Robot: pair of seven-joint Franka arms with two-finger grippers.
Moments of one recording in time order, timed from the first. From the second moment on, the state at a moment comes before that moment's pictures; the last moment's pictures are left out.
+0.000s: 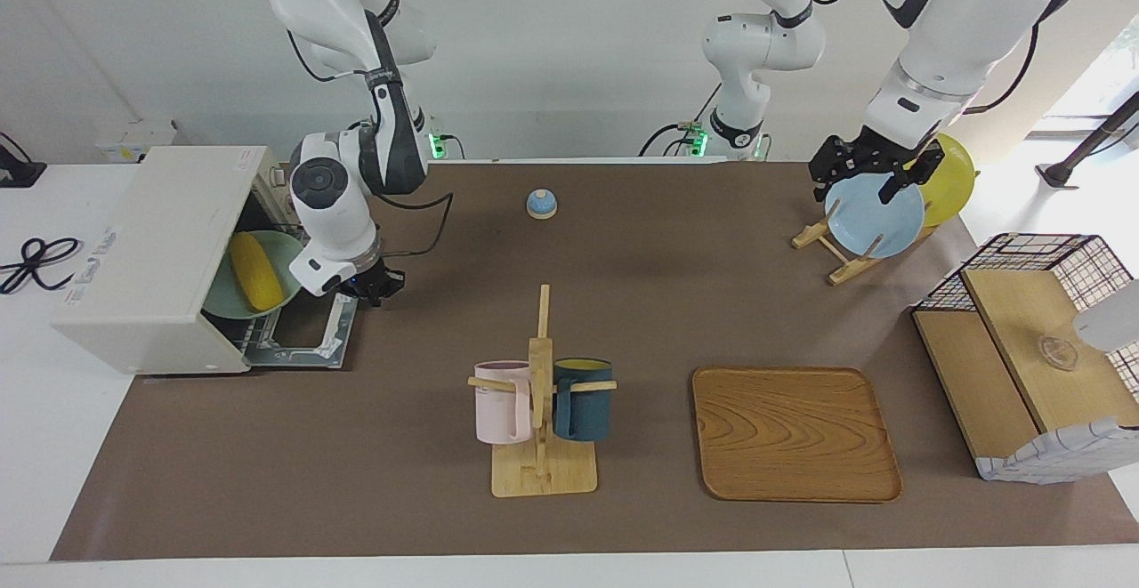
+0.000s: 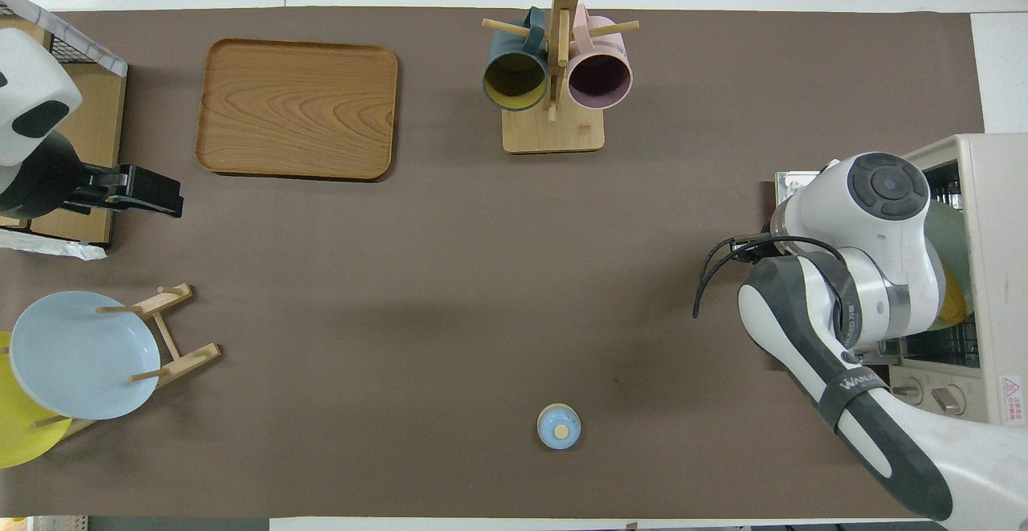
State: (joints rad) left arm -0.18 -0.01 0.02 -1.62 -0.02 1.58 -0.03; right arm 0.10 0.16 -0.01 -2.19 -0.09 2.25 0.12
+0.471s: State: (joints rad) left arm -0.18 -0.01 0.02 -1.62 -0.02 1.58 -0.03; right arm 0.09 0.17 -0.01 -2.19 -0.10 2.25 0.10
